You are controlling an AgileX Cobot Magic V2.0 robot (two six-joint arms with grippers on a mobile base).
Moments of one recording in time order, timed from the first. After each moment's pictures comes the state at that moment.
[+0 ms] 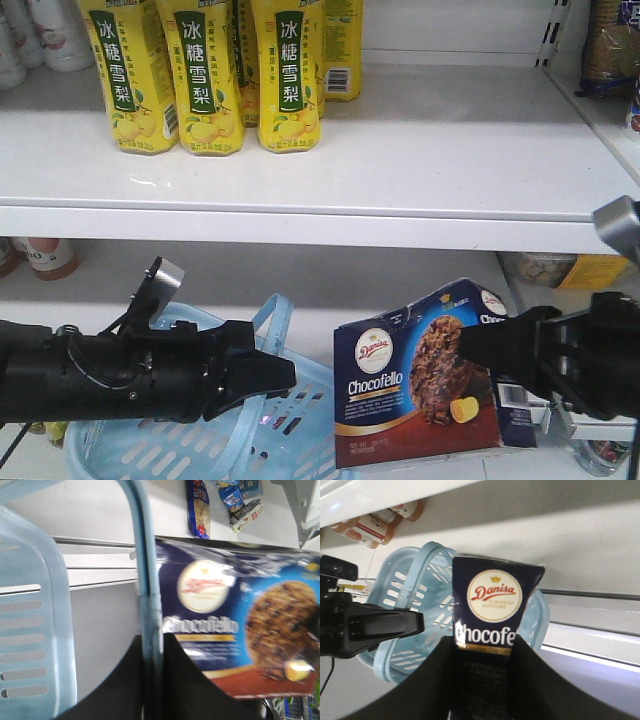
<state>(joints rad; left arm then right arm) -0.40 1.42 -0.63 -1.70 0.73 0.81 0.21 0.89 -0.68 0.76 0.75 -0.16</state>
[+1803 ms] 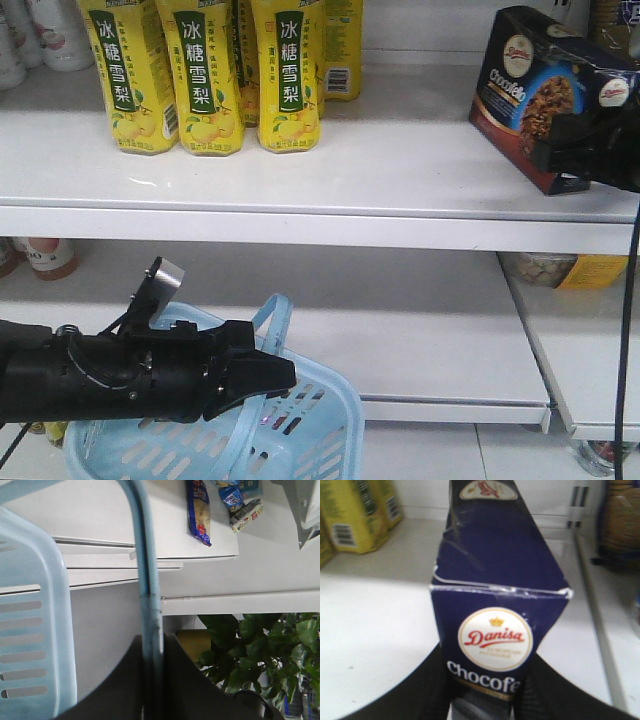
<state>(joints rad) -0.40 1.42 -0.63 -1.70 0.73 0.81 0.12 1.17 -0.98 0.21 0.25 -0.22</state>
